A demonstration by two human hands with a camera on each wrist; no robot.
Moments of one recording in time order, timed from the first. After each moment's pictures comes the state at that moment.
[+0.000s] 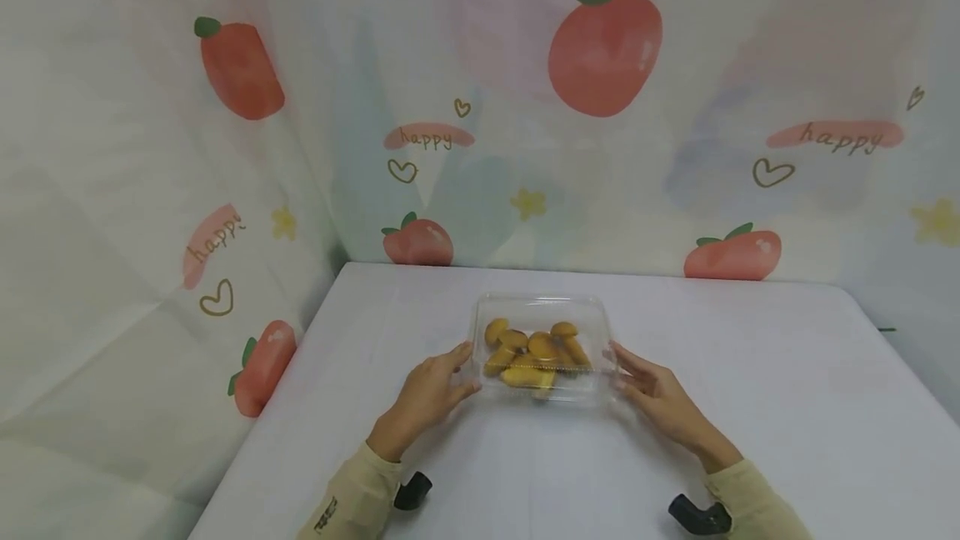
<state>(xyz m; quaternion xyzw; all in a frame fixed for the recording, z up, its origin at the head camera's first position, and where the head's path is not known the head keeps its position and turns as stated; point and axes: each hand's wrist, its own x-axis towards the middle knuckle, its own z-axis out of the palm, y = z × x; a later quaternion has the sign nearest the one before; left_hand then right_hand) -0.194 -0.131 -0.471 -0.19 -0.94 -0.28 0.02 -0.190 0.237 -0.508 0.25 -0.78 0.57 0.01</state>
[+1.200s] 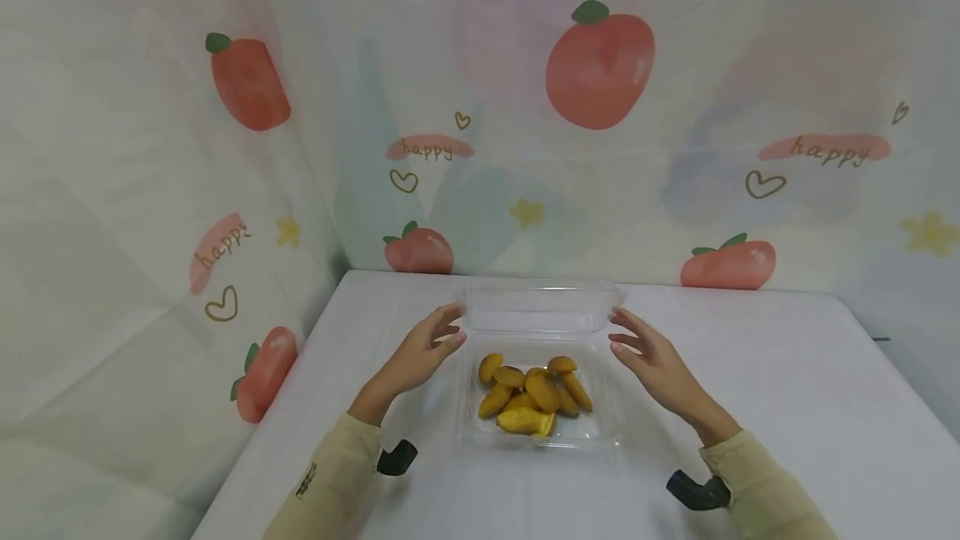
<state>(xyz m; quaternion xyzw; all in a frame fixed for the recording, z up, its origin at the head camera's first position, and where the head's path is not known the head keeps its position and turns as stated) -0.226 -0.150 -0.428 -0.22 -0.83 -0.50 -0.05 -0.205 0.226 -0.446 0.19 -0.85 0.49 0.05</state>
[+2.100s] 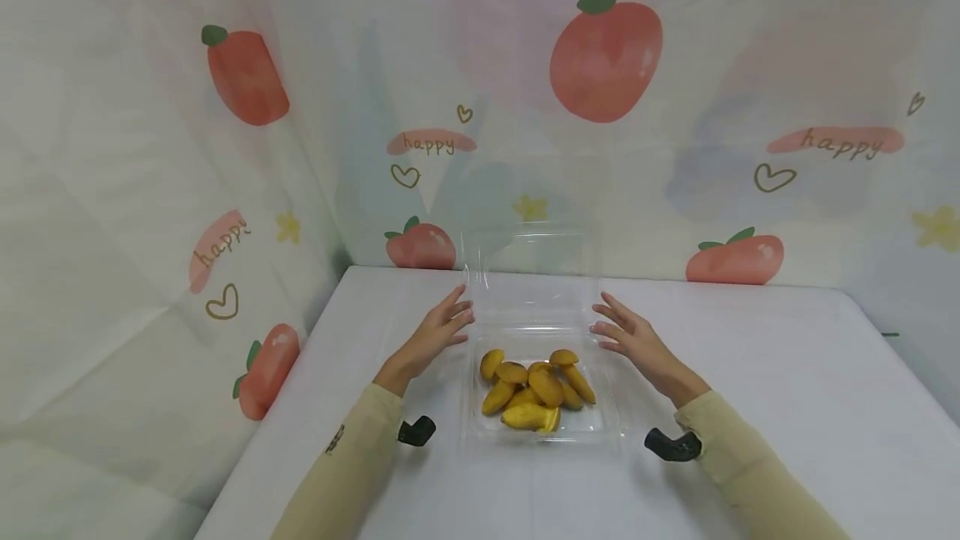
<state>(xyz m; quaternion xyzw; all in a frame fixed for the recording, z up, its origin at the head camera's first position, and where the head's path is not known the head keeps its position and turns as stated) -0.280 -0.144 -0.468 -0.14 -0.75 -0.63 -0.15 -0.258 0.218 -0.468 0.11 -0.81 0.57 -0.12</state>
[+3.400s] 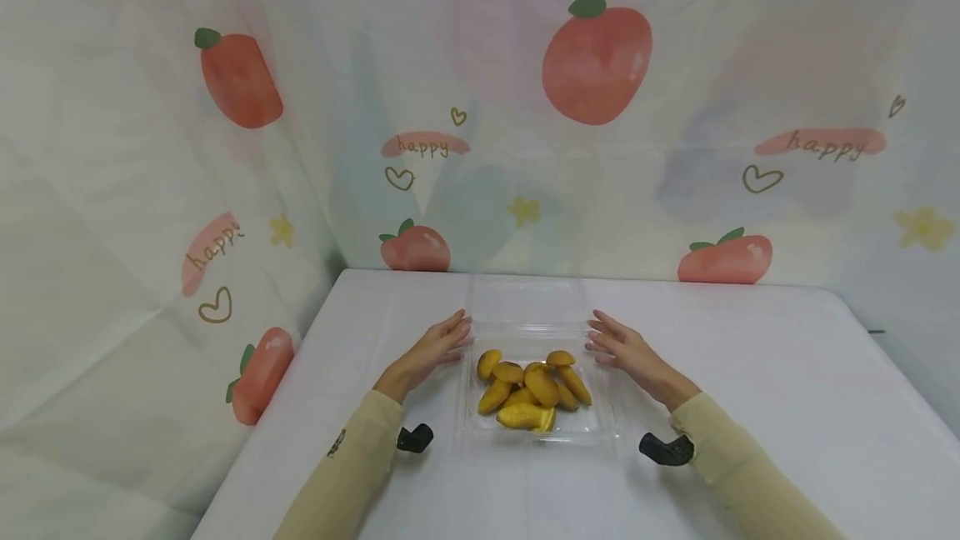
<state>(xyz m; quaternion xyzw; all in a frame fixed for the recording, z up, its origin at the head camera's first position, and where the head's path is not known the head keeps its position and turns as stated) -0.282 -0.144 -0.498 -0.12 -0.74 -0.62 -0.22 -0.253 0.218 -0.477 0.09 -0.80 0.56 -0.19</state>
